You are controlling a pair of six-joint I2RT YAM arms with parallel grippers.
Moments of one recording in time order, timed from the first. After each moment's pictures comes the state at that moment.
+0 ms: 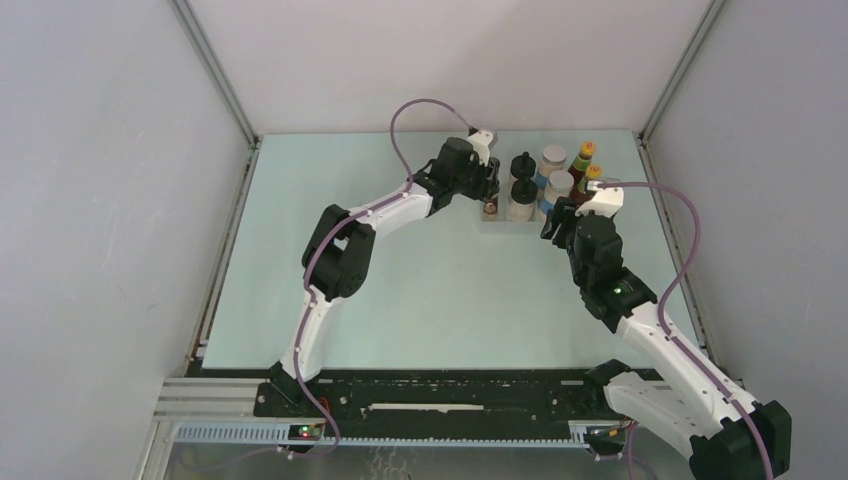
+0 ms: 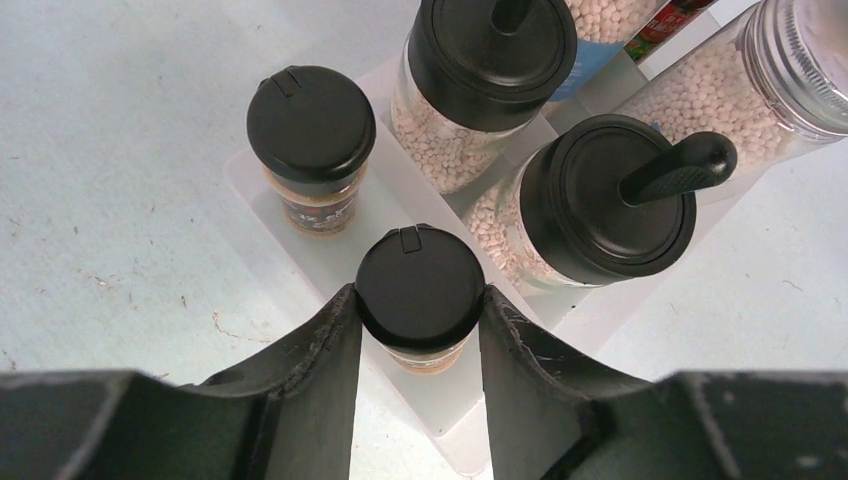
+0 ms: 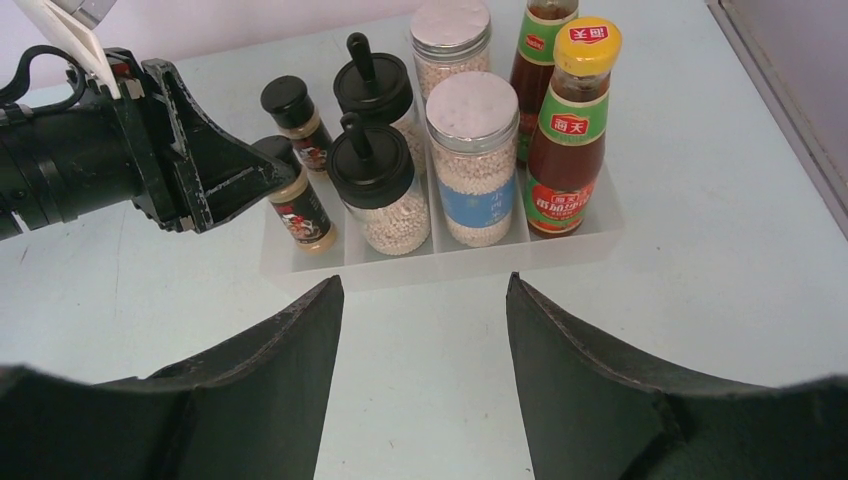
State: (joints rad) left arm -0.65 2.27 1.84 -0.04 0.16 -0.19; right arm 0.43 0.88 0.68 -0.04 0.48 0.27
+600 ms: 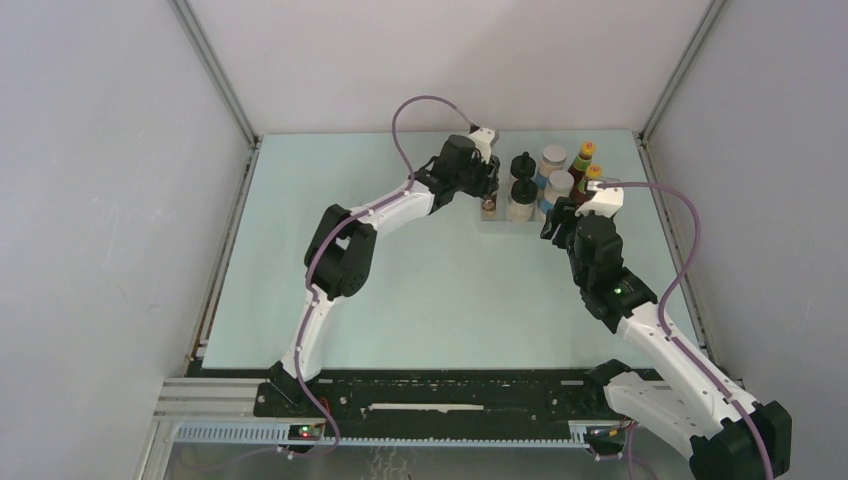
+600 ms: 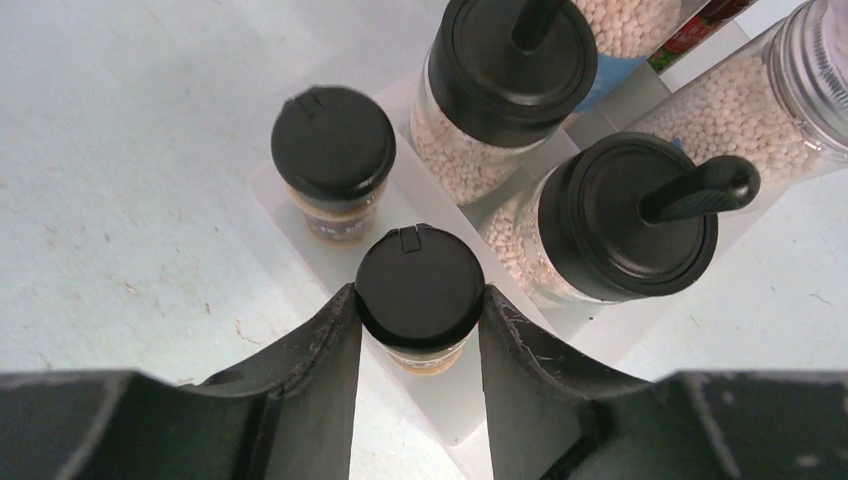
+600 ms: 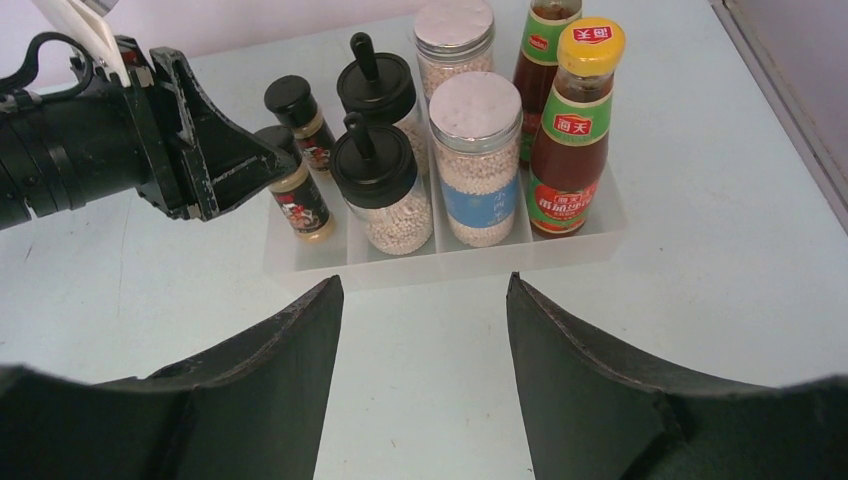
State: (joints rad) left arm -0.66 2.29 1.88 -0.07 0.12 -0.17; right arm 0.43 0.88 0.68 -0.04 0.47 0.27
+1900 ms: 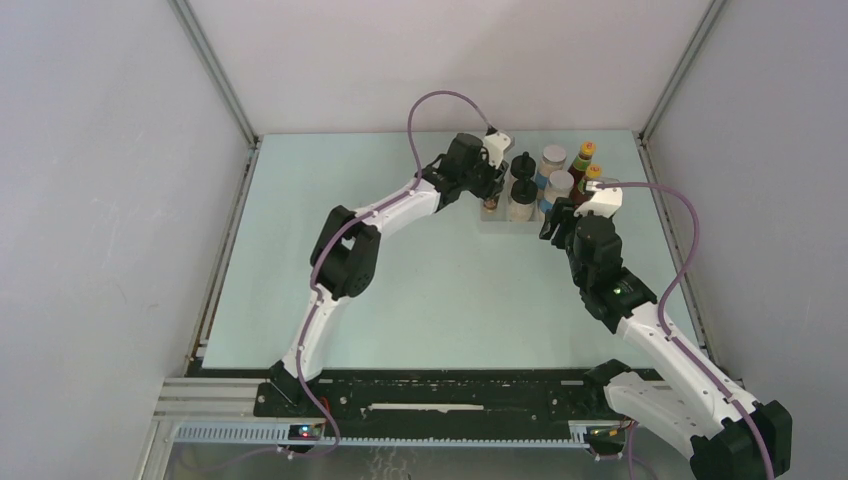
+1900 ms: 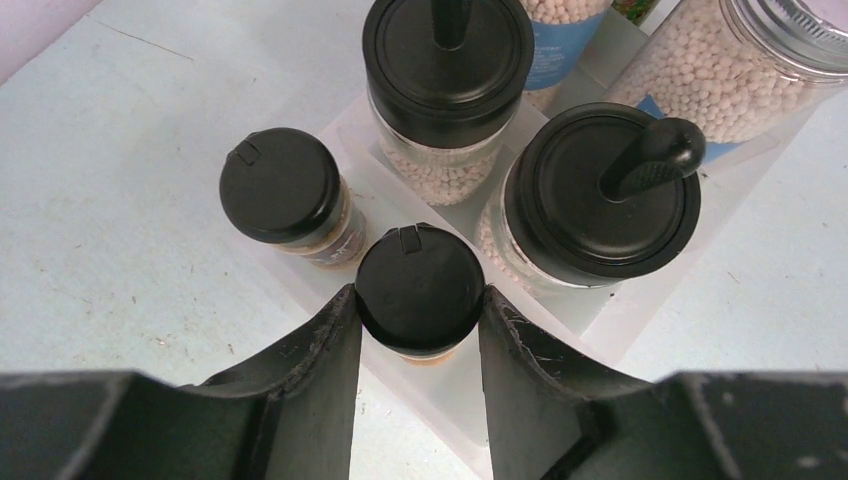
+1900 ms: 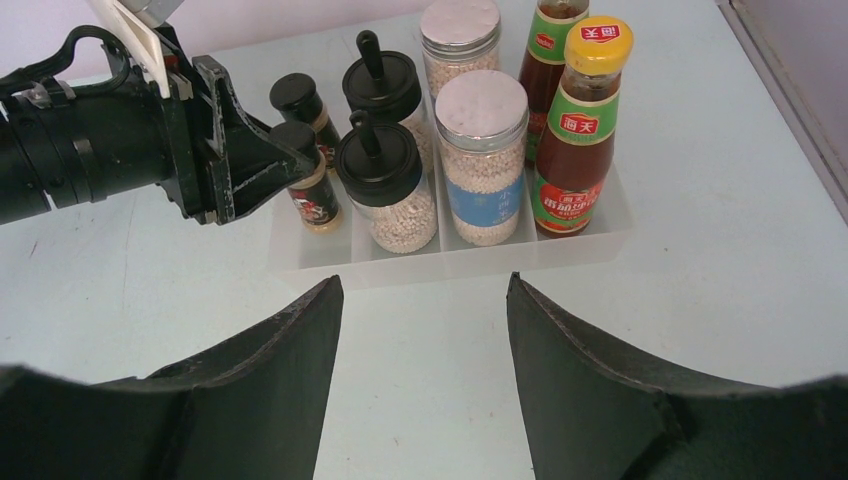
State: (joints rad) left arm -0.68 2.33 1.98 -0.15 0.16 0.05; right arm 0.44 0.88 0.68 -0.04 0.47 0.27
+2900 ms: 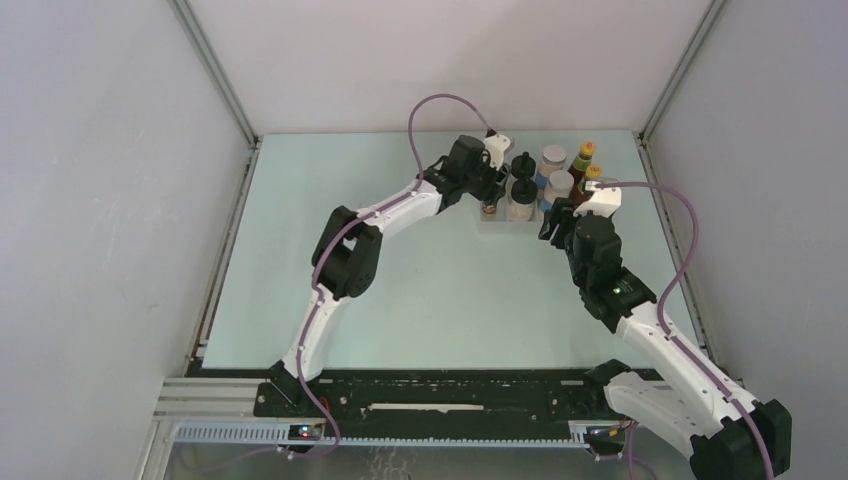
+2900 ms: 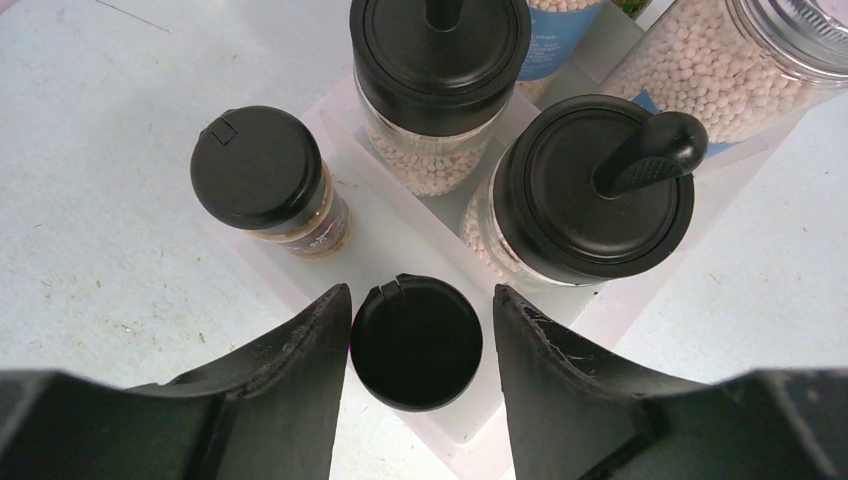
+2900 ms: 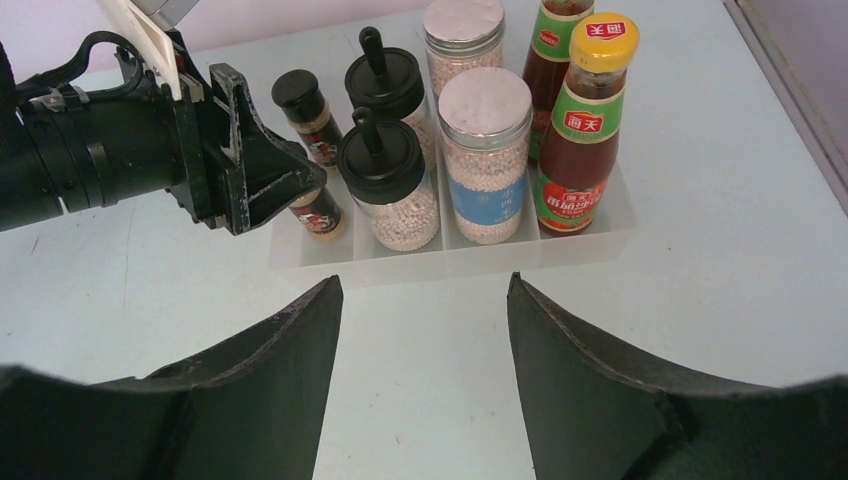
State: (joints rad) left arm -0.69 2.34 1.98 -0.16 0.16 0.00; right arm 0.44 0.88 0.68 -0.04 0.46 0.28
